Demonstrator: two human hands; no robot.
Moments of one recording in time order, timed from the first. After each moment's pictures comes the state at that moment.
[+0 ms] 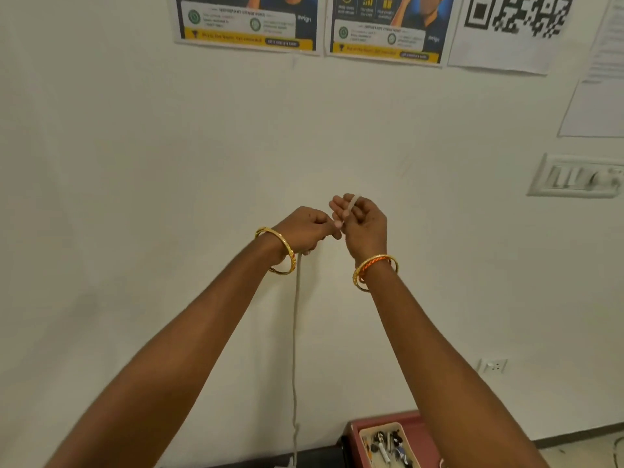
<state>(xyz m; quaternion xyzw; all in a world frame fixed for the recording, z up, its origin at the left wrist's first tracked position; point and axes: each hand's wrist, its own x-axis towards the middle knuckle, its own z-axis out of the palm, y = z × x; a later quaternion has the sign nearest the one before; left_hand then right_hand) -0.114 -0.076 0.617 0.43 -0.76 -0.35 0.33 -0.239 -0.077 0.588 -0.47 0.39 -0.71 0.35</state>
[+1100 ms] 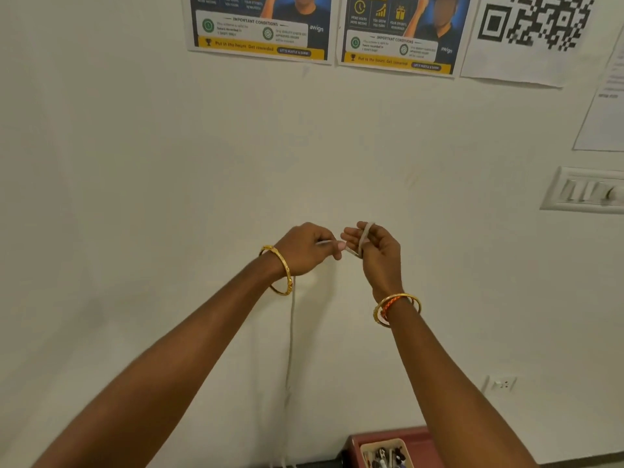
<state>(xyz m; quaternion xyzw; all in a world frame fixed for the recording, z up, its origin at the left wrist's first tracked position) -0.110 -0.083 0.603 0.43 -0.82 -0.20 0.32 -0.261 -0.083 0.559 -0.50 0.42 -0.69 0.32</state>
